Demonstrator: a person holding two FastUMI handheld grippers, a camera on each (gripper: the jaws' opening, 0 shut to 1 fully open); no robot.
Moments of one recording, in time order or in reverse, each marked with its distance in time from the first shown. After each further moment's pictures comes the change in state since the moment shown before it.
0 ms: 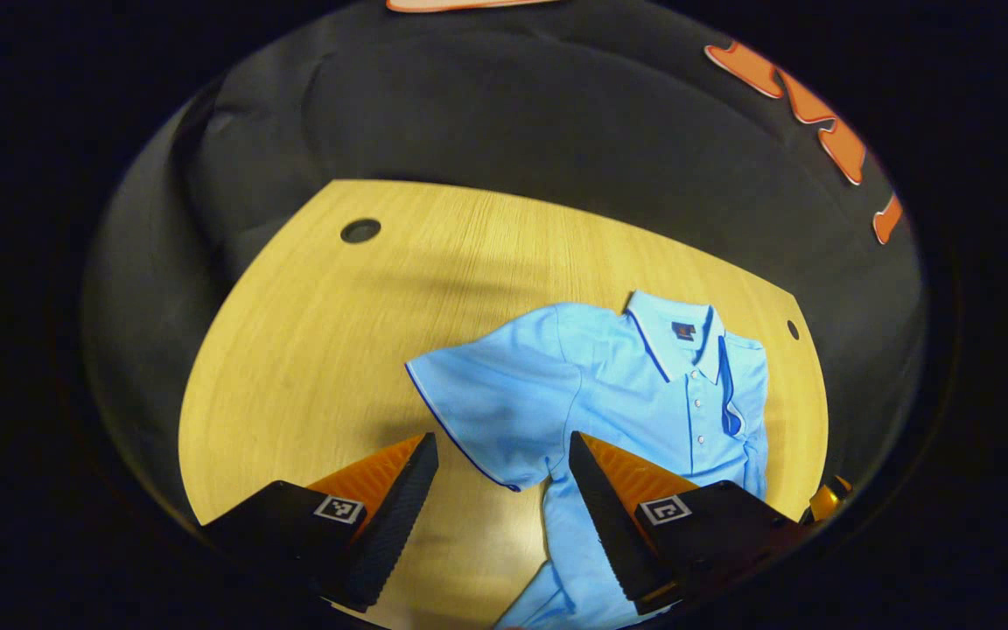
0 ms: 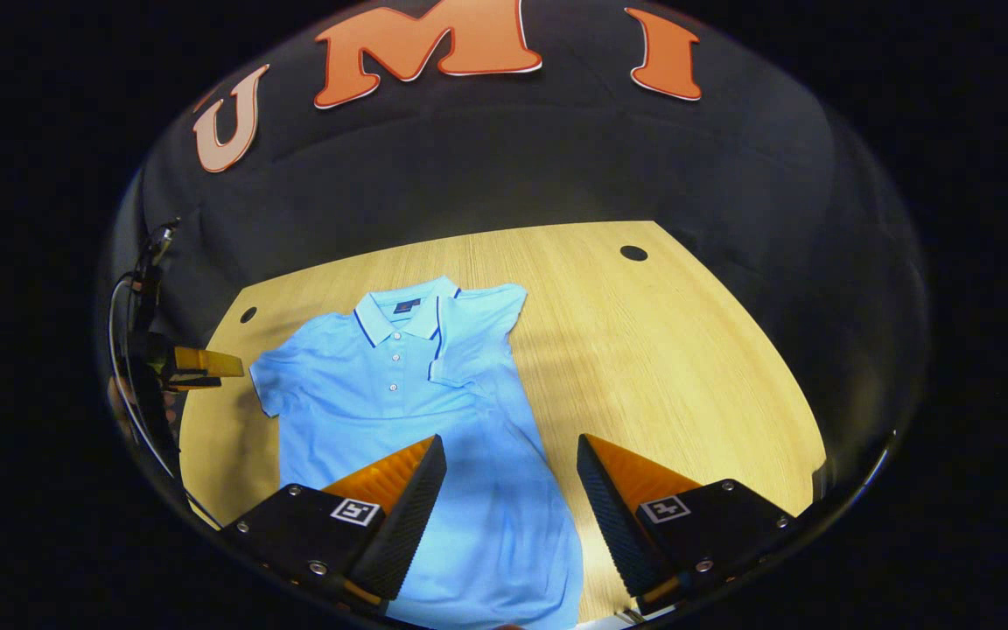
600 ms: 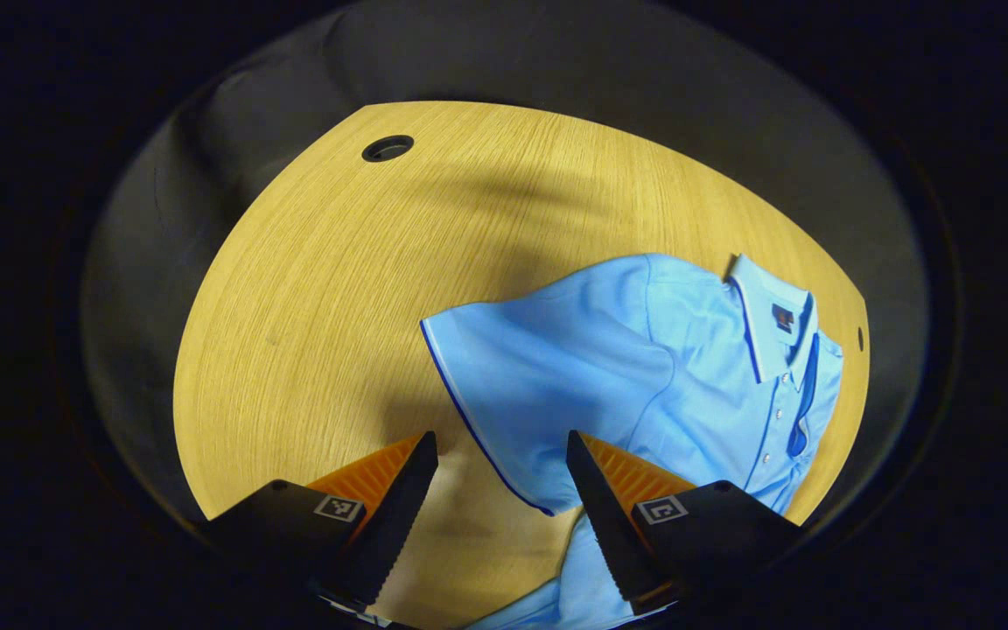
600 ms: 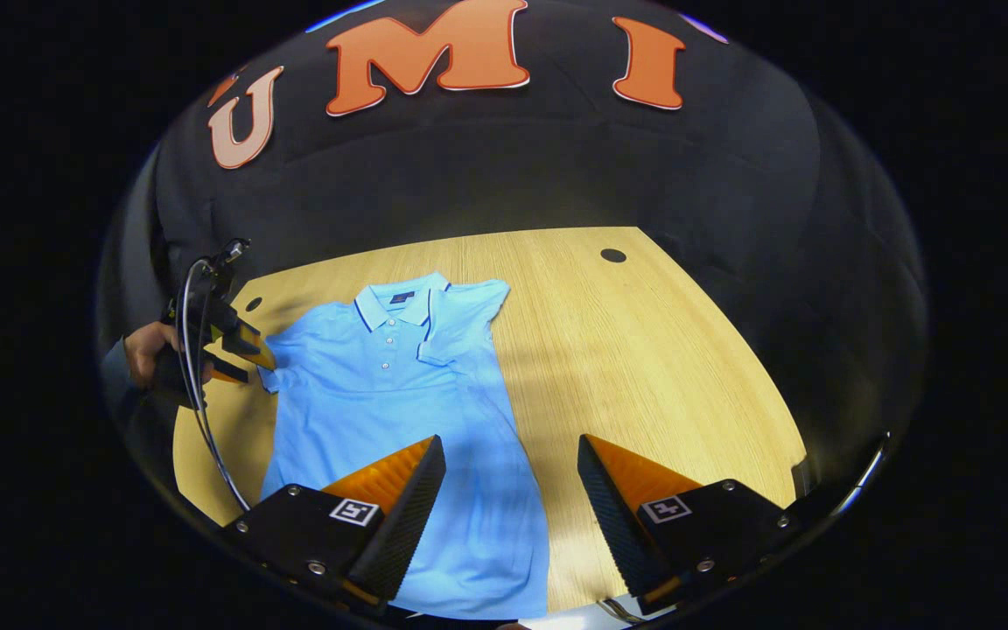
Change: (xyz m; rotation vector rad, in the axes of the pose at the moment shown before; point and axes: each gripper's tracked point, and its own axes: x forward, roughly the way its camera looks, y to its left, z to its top) left arm 0.060 0.034 -0.017 -0.048 0.214 0.208; right arm -0.038 -0.022 -0.027 -0.007 -0.002 -0.001
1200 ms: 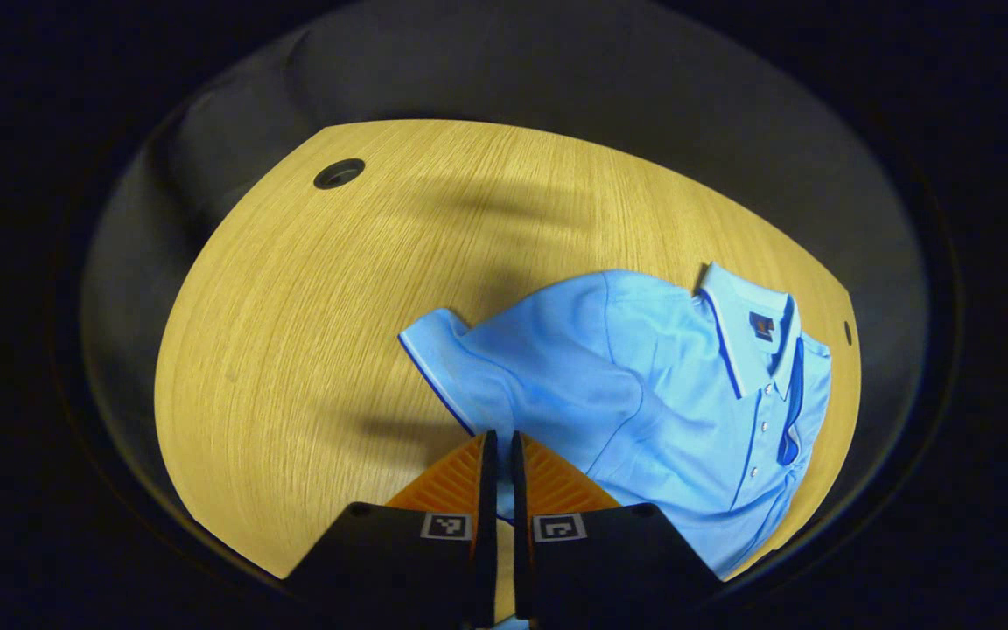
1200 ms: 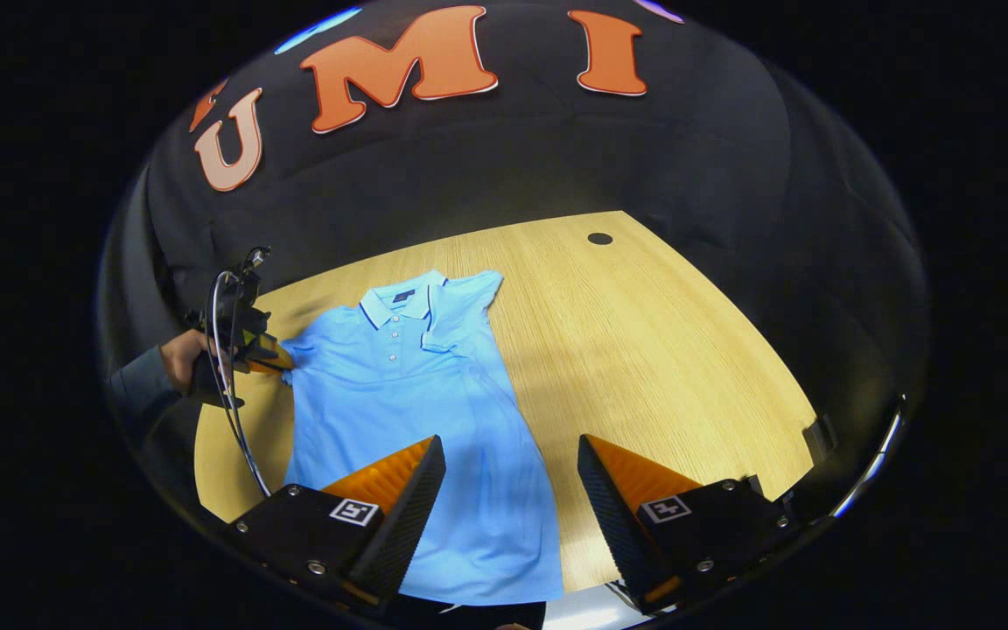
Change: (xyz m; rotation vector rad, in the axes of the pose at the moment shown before) left arm 0.003 -0.035 0.025 0.027 -0.096 -0.139; right arm -0.025 -0.007 -0.021 0.075 -0.007 0.020
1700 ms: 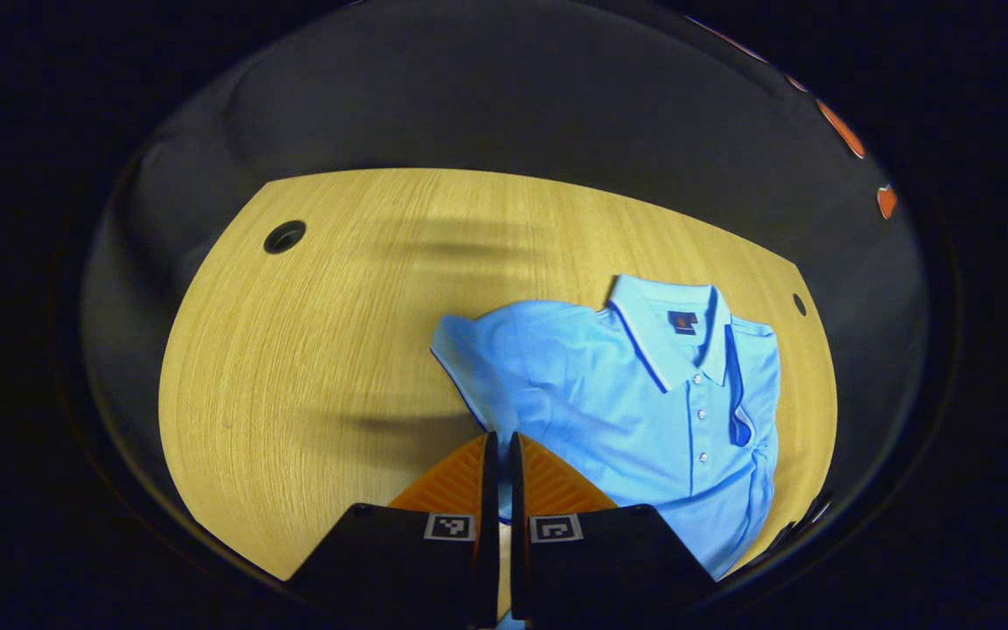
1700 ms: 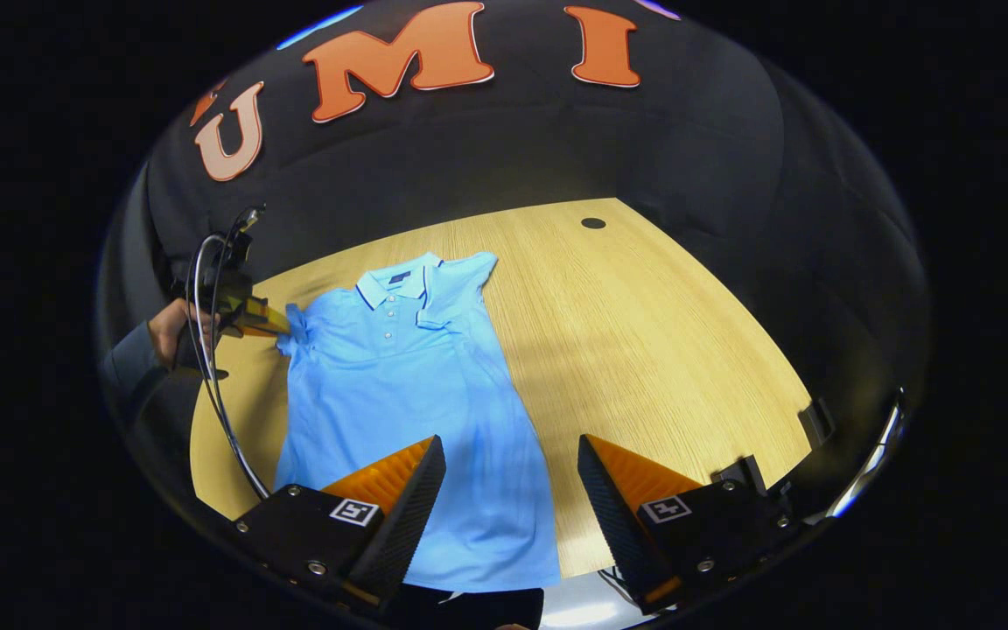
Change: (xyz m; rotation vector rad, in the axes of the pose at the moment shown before) left arm -0.039 -0.050 0.022 0.187 -0.090 -0.091; right arm -0.008 -0.002 -0.025 -0.010 0.043 -0.012
